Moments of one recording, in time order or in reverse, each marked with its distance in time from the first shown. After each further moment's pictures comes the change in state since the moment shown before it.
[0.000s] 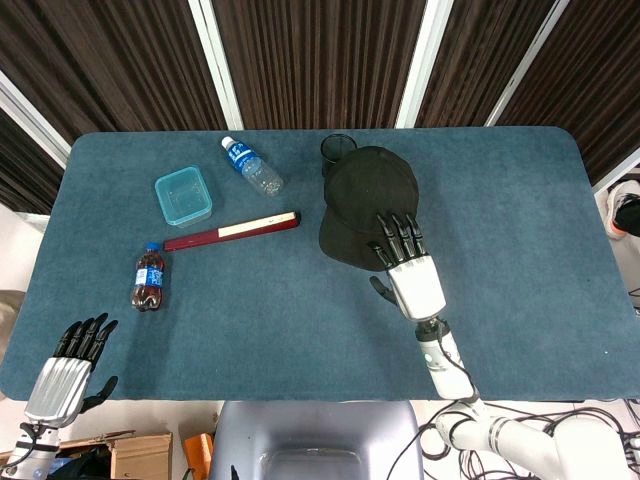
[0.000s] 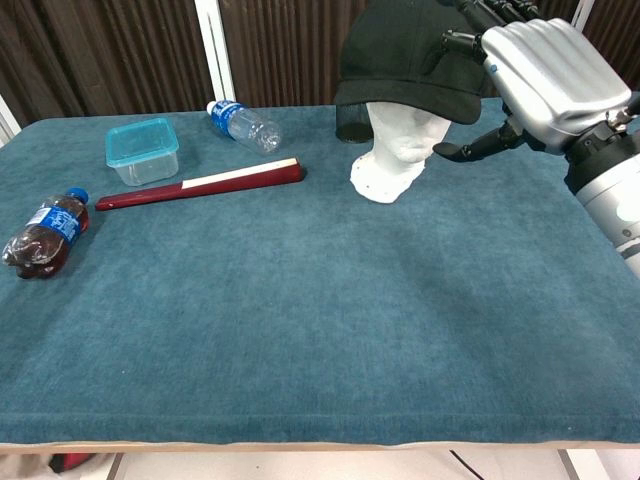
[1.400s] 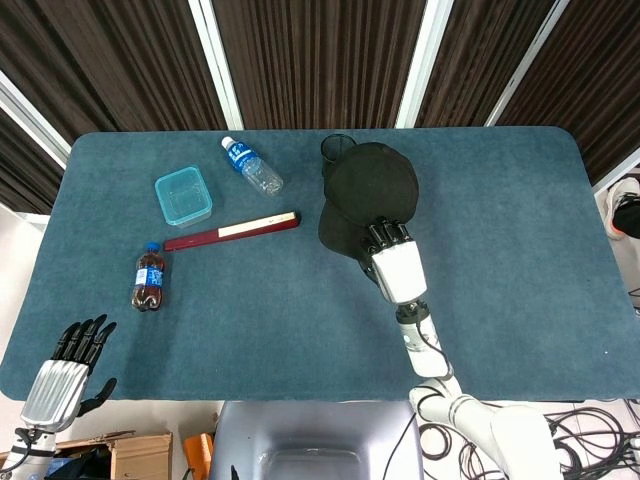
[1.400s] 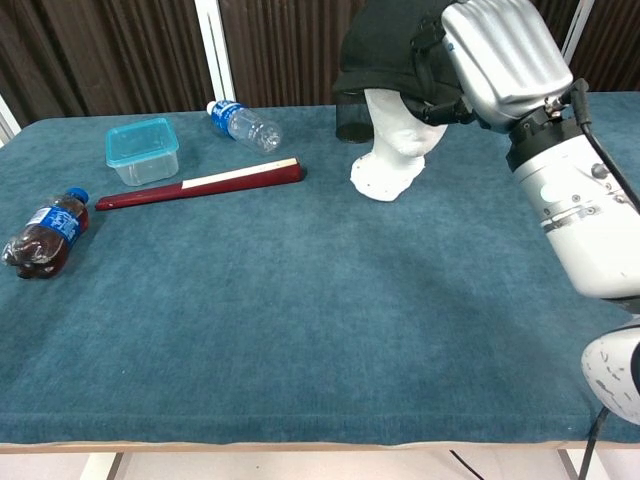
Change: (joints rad) left arm 0.010 0.004 0.010 0.017 0.040 0.042 -0.028; right arm 0.197 -0.232 0.061 0.475 0.054 0.110 0.155
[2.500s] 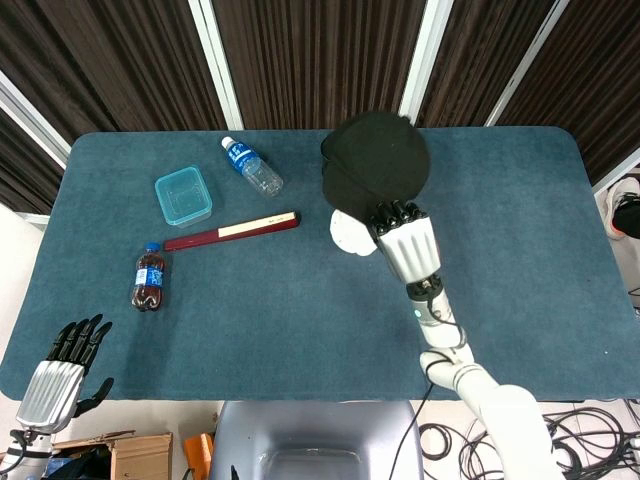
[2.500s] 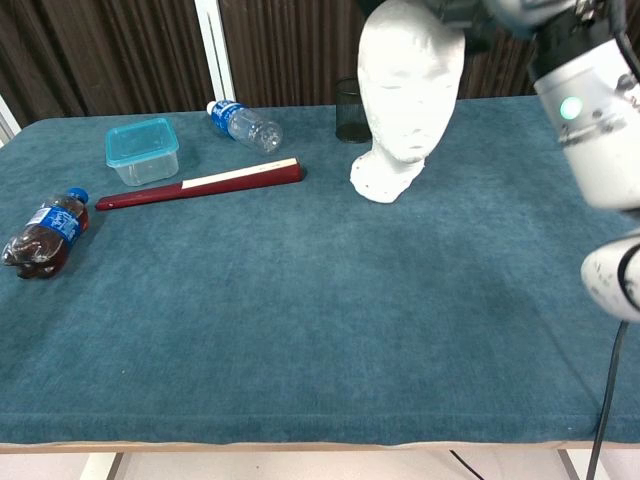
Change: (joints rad) left arm 0.007 0.003 -0.003 0.008 0.003 0.014 -0.020; right arm 0.155 0.071 -0.009 0.204 0.024 0.152 0.032
